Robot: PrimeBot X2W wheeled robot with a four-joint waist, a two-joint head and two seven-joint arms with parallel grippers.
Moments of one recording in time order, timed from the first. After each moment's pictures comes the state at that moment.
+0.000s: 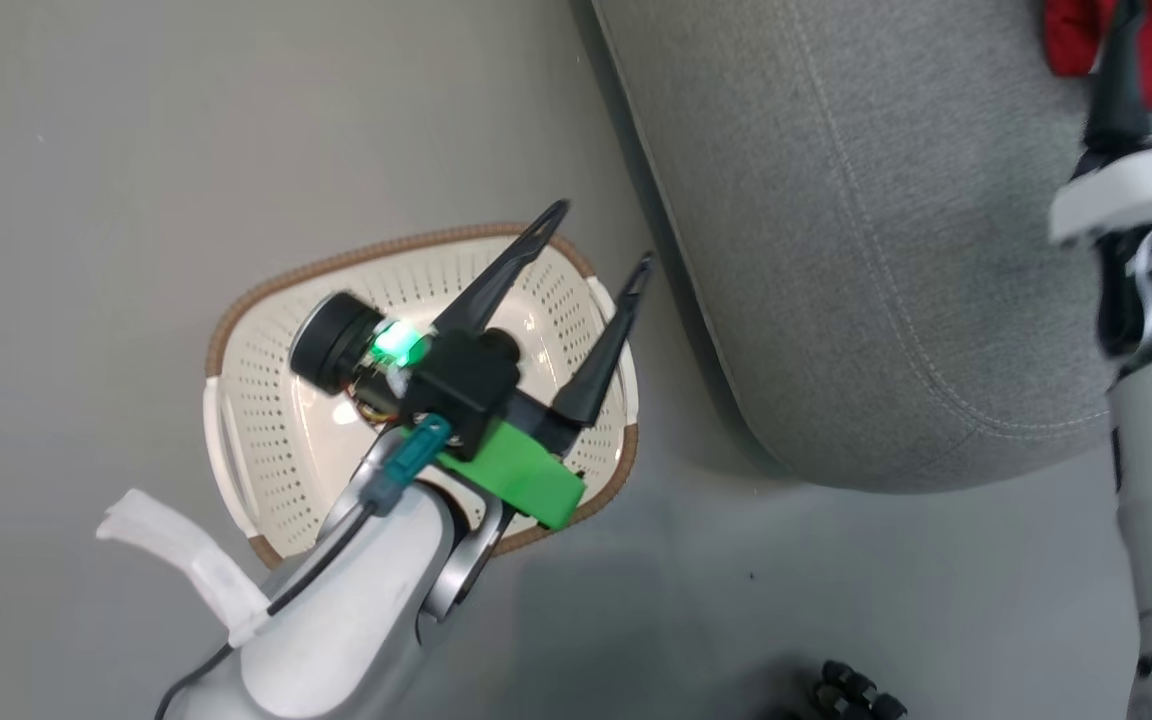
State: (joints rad) left arm -0.57 0.18 -0.70 0.11 -0.29 0.03 -0.15; right arm -0.76 -0.20 -0.16 0.55 0.18 0.13 -0.26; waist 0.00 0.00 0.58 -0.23
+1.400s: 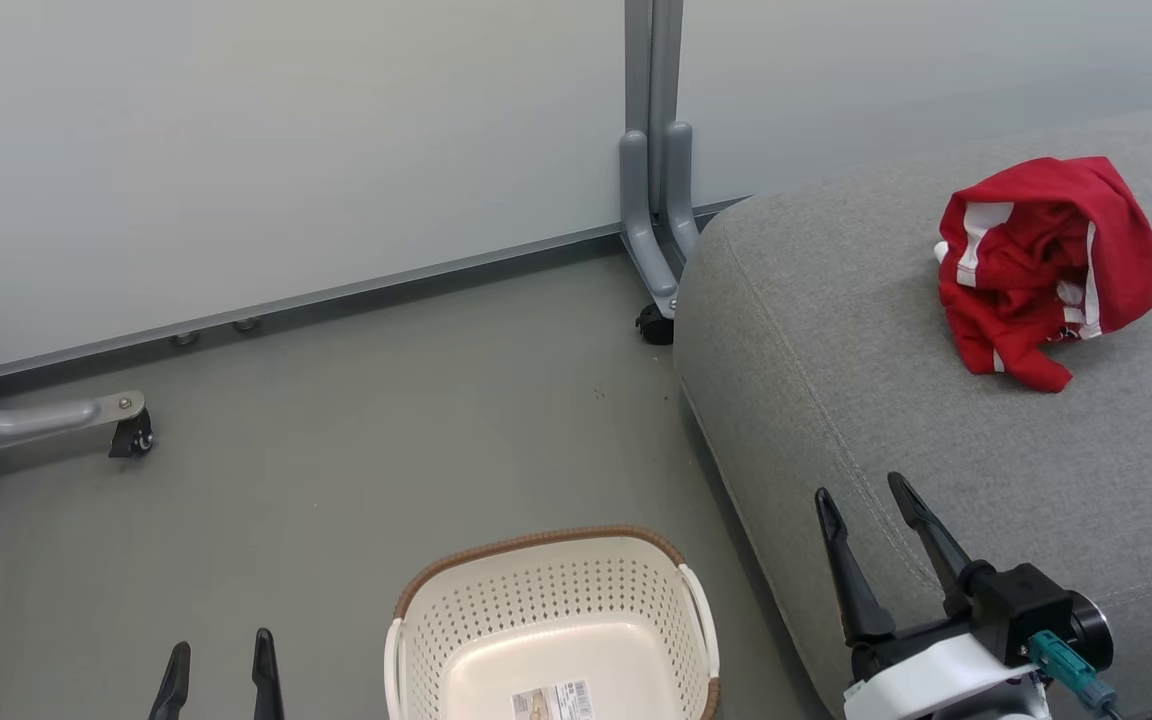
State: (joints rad) left arm 0.31 0.05 0.03 0.00 -0.25 -0.09 -0.26; right arm 0.07 -0.06 0.15 0.09 0.12 0.13 -0.26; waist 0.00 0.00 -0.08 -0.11
